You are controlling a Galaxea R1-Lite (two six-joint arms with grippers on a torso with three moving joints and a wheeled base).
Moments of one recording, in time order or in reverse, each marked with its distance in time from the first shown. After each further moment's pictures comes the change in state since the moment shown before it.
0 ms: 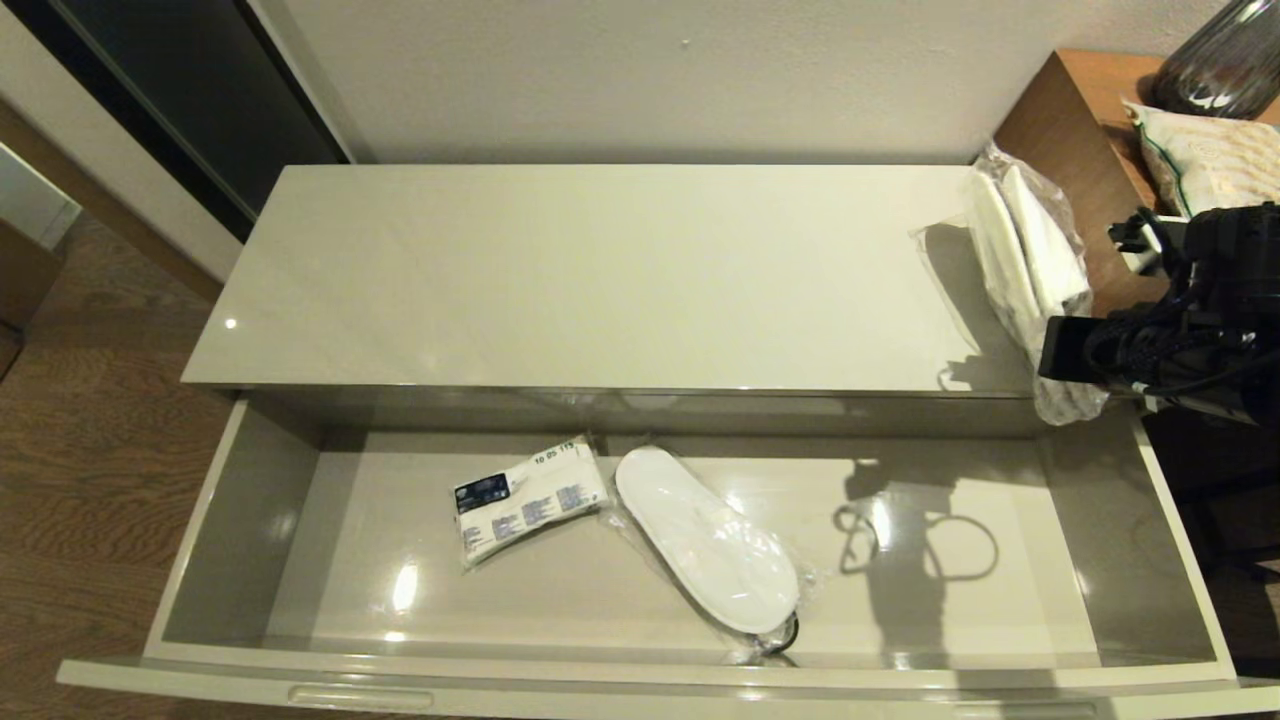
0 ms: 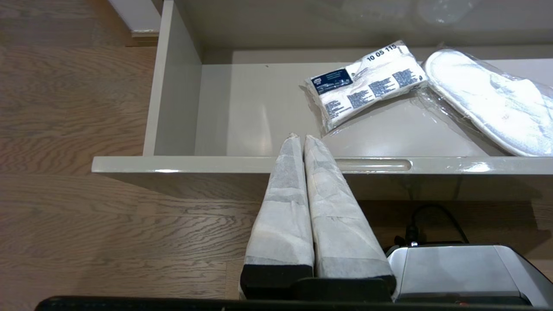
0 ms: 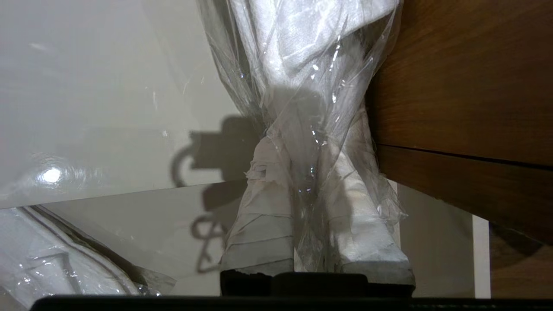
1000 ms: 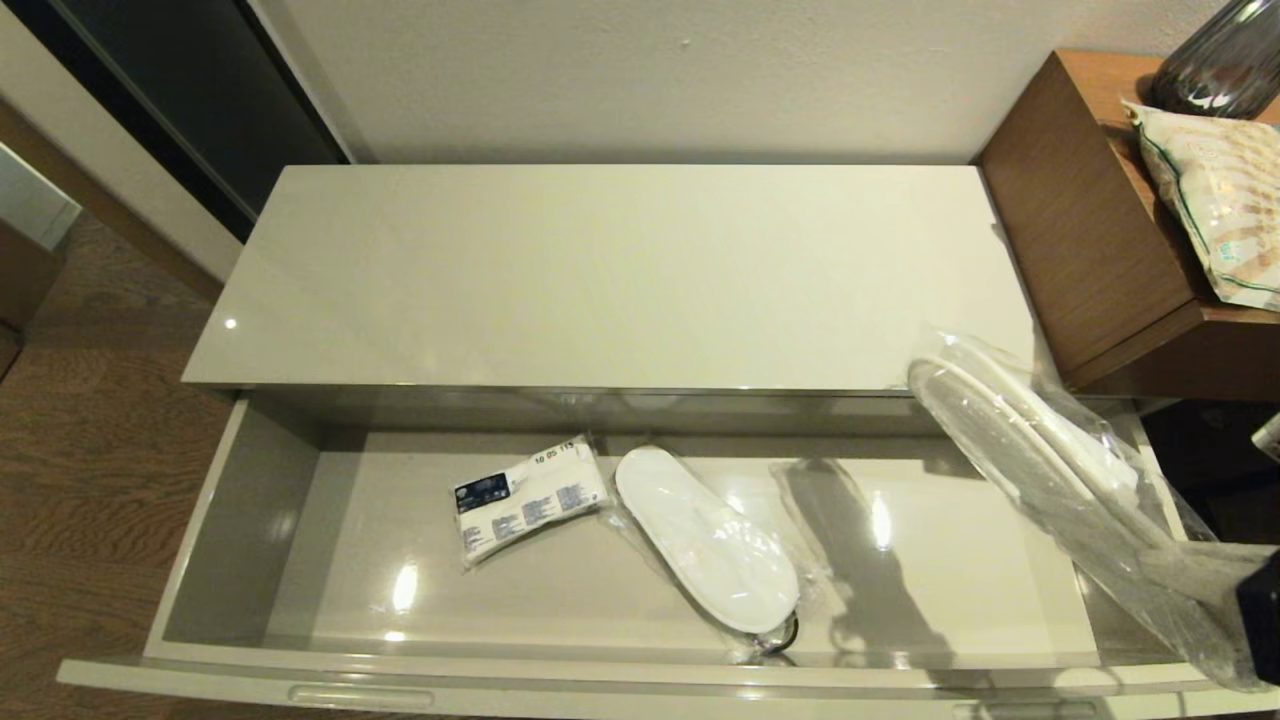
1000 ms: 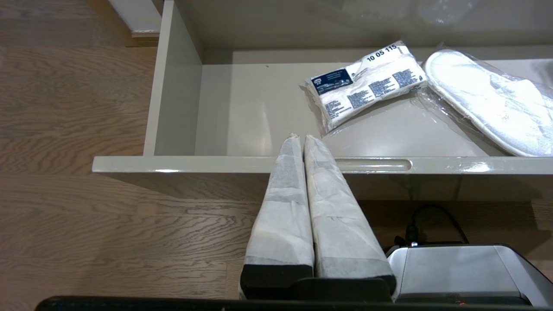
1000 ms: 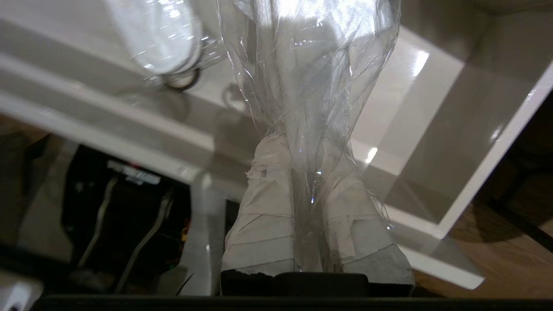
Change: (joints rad) left arm 0.000 0.000 0.000 0.000 0.000 0.000; right arm 0.066 -0.615 0.376 0.491 0.304 -0.343
